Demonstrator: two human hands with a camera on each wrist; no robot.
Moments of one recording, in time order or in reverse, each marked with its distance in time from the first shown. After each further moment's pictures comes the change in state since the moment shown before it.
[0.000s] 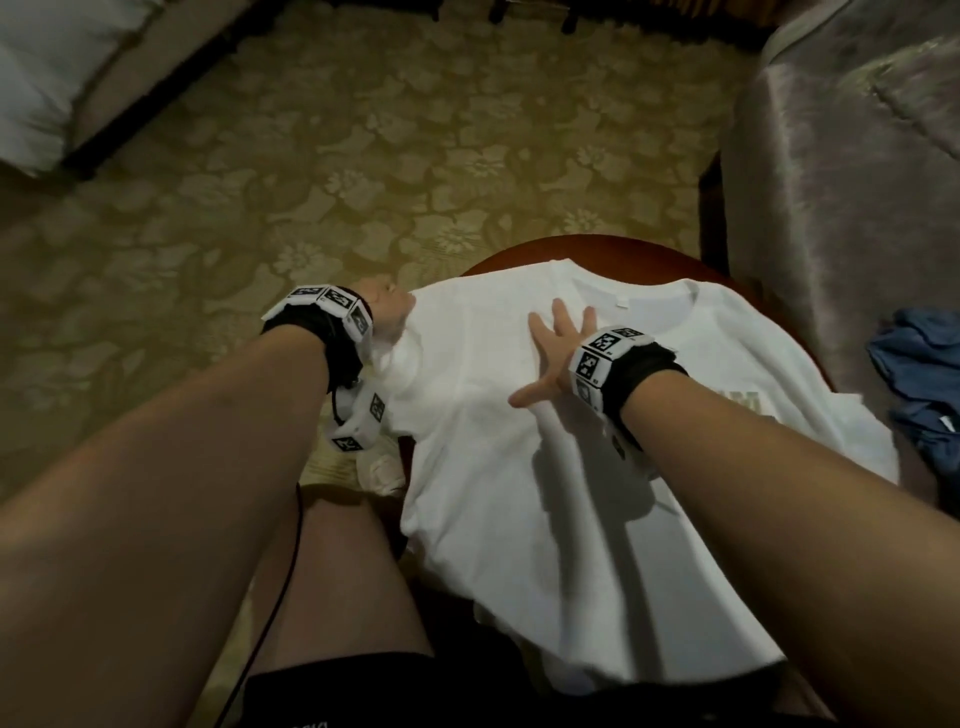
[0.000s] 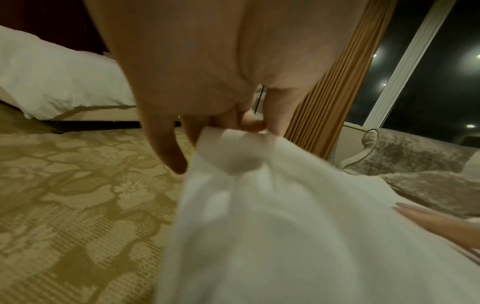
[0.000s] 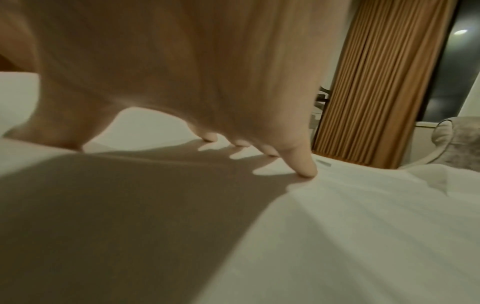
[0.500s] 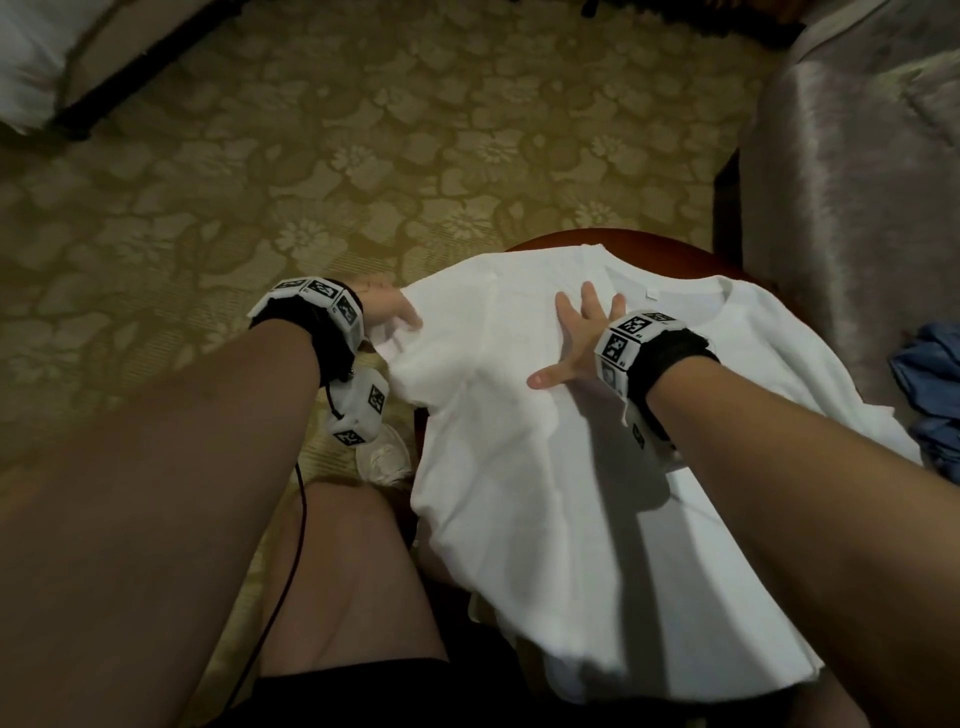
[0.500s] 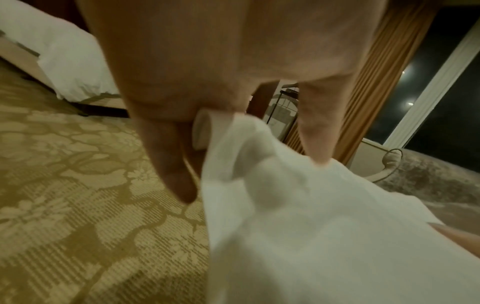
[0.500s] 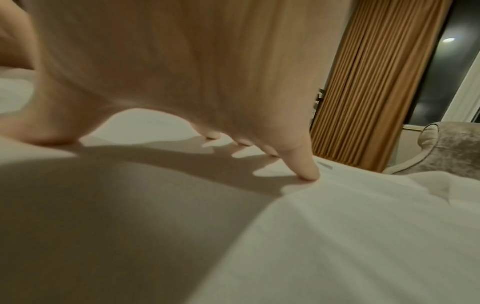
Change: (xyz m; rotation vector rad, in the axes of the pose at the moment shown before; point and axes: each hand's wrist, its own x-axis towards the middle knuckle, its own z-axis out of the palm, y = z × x) left_hand 0.006 -0.028 -0.005 -0.222 -0.029 -0.113; right_hand 0.012 -0.005 -0.012 0.025 -0.014 0.082
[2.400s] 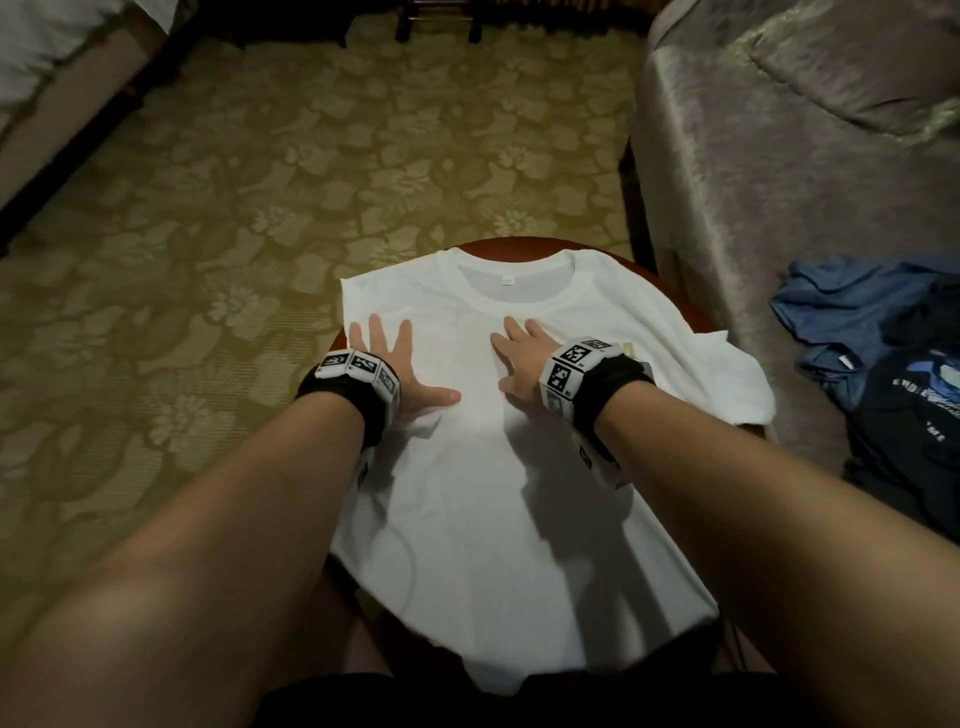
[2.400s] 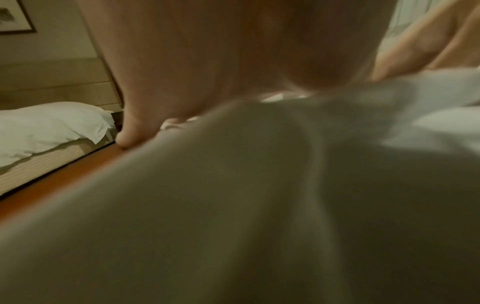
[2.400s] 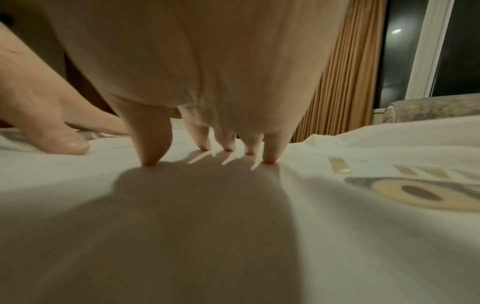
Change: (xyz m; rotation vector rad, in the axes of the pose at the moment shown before) left_hand -0.029 0.060 0.119 0.932 -0.070 0.182; right_hand -0.018 0.069 0.032 0.103 0.095 -0.154
